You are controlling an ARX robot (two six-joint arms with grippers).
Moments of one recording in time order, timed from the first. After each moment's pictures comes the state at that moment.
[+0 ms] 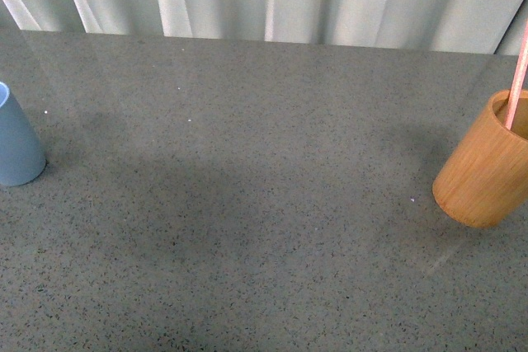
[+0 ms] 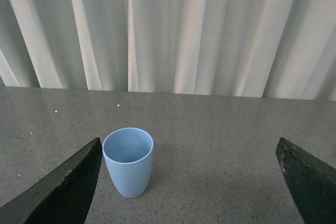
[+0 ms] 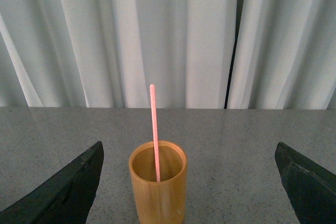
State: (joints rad) left arm 0.00 0.00 0.02 0.00 0.00 0.00; right arm 0.00 0.00 0.02 0.00 0.00 0.00
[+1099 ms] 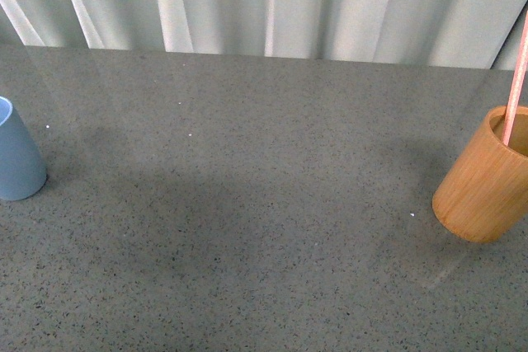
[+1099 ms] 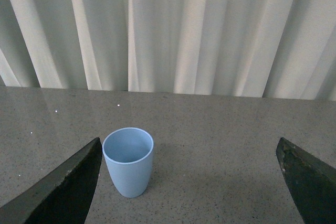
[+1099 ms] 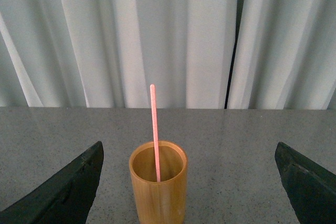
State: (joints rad) left arm 0.00 0.00 0.02 0.00 0.00 0.00; right arm 0.00 0.00 0.02 0.00 0.00 0.00
